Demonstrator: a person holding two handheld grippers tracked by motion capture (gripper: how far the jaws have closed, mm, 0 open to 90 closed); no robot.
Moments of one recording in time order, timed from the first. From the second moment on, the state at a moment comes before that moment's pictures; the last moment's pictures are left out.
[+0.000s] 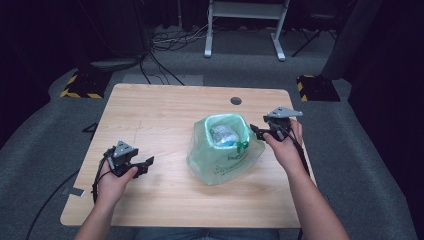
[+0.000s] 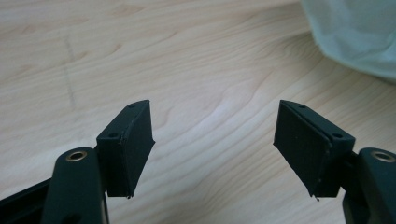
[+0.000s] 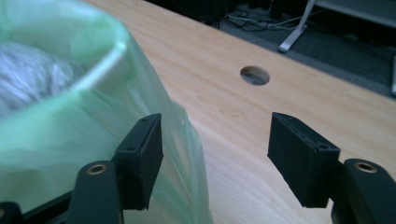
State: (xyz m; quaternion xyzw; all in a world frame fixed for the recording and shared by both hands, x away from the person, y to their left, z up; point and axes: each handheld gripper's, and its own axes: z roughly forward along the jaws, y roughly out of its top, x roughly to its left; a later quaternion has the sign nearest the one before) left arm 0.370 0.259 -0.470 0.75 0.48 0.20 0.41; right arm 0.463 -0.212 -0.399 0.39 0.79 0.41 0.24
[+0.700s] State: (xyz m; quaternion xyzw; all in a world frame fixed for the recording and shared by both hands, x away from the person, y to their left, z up) left arm 0.422 0.178 -0.456 0.77 0.43 0.21 0.42; right arm 0.444 -0.173 -0.425 0.34 0.82 0.42 0.21
